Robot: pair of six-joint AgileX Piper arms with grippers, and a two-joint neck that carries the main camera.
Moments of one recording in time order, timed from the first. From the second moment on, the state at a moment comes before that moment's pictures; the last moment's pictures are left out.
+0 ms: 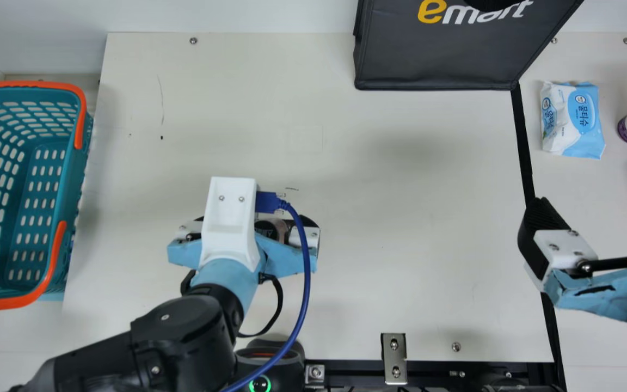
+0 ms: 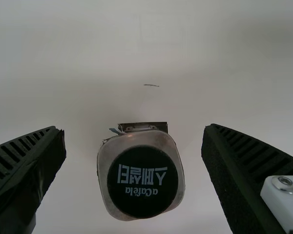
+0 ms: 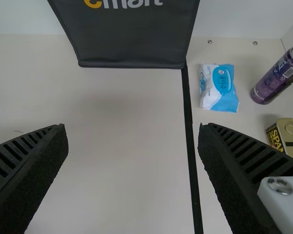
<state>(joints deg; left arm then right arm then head) -70.0 80.5 -59.9 35.4 59.7 -79.9 0.6 42.6 -69.7 -0.8 69.4 0.0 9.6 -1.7</state>
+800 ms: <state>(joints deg) -71.1 74.2 -57.2 32.7 57.9 -76.7 0.6 42.6 -69.7 -0.8 69.4 0.0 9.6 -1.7</state>
